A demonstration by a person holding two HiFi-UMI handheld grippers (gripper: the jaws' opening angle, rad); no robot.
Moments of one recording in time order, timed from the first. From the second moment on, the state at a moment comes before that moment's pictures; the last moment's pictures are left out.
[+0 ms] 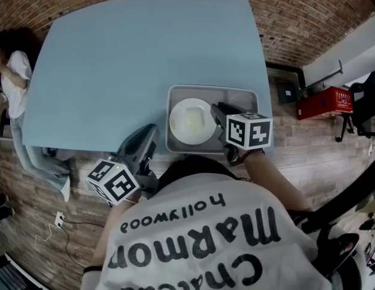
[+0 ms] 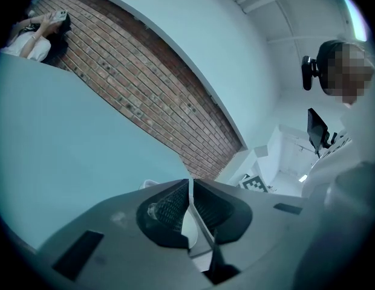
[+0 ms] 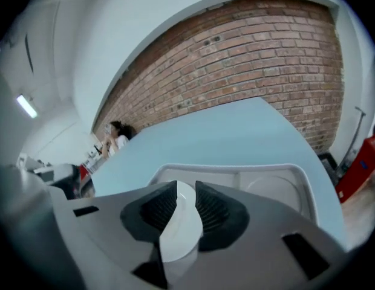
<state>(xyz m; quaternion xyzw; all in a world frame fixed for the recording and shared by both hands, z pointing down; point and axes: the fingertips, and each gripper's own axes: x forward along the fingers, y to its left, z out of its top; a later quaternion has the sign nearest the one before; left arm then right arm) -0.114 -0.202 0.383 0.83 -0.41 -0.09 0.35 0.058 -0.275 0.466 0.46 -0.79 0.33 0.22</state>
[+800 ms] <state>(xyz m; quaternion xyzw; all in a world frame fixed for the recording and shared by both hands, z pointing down) -0.082 -0.183 0.371 0.87 -0.41 -0.02 0.26 0.060 -0.212 0.382 0.37 -0.89 0.24 0.08</state>
